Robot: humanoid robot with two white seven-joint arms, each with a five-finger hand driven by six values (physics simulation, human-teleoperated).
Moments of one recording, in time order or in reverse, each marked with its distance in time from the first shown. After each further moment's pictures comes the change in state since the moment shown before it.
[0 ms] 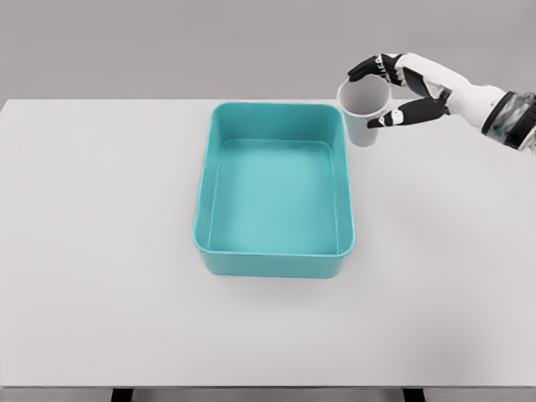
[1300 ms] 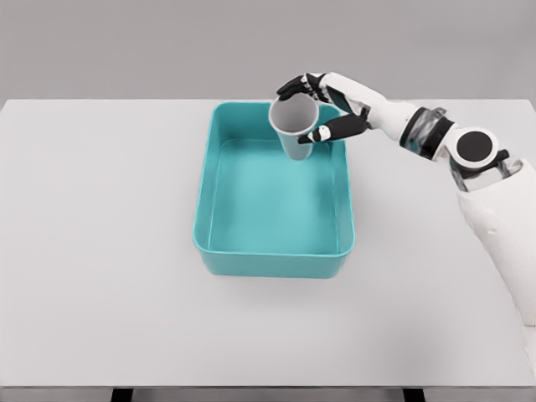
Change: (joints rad) left arm 0.000 0.000 0.000 0.000 0.000 0.000 0.000; right arm 0.000 0.252 0.019 0.064 0.130 0.004 0.000
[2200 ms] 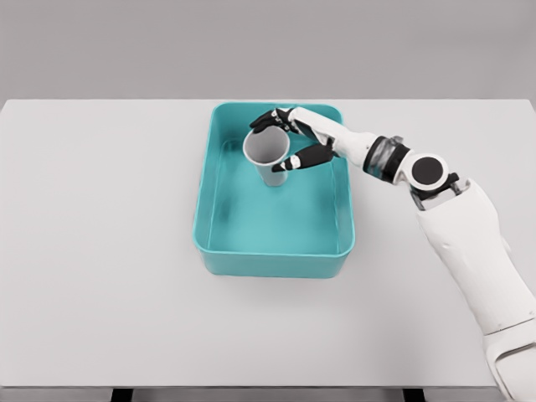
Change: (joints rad) left arm 0.000 0.000 0.000 0.000 0.000 0.000 0.000; right arm 0.035 0.122 0.023 0.131 0.096 -0.076 0.000
